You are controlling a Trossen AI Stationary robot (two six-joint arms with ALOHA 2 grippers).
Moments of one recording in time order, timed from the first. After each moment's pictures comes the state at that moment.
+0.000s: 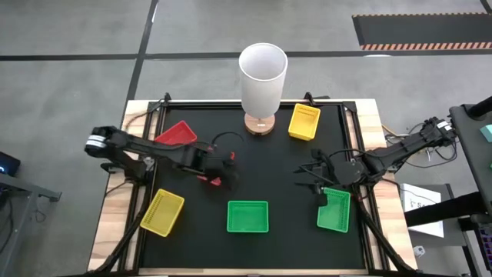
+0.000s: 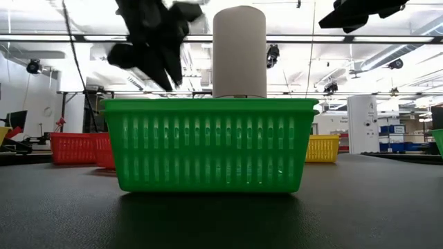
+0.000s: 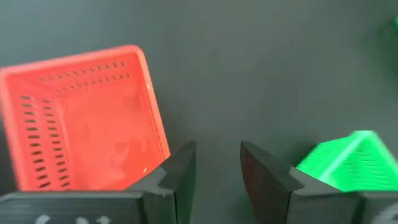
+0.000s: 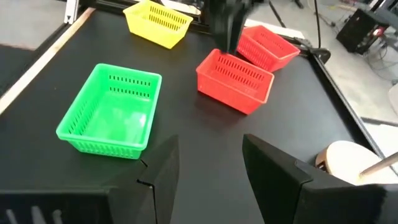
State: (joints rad) left arm -0.14 1.53 1.23 -0.79 -0.29 -1.01; right arm 0.41 0.94 0.70 -0.25 0.39 -0.01
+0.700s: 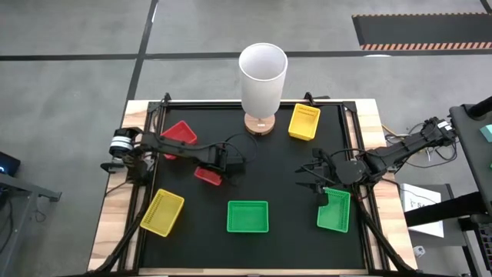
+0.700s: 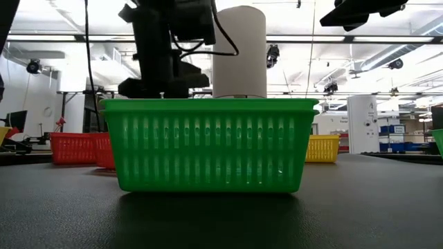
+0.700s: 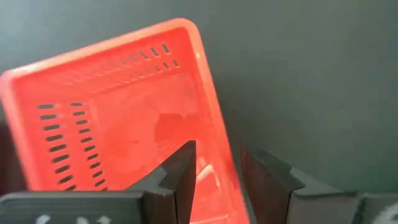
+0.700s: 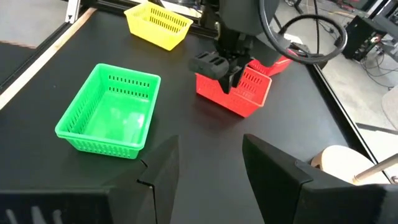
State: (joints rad) left arm -0.04 1.77 1.26 -0.86 -0.27 -0.90; right arm 0.41 0.93 0.70 -0.26 0.39 -0.04
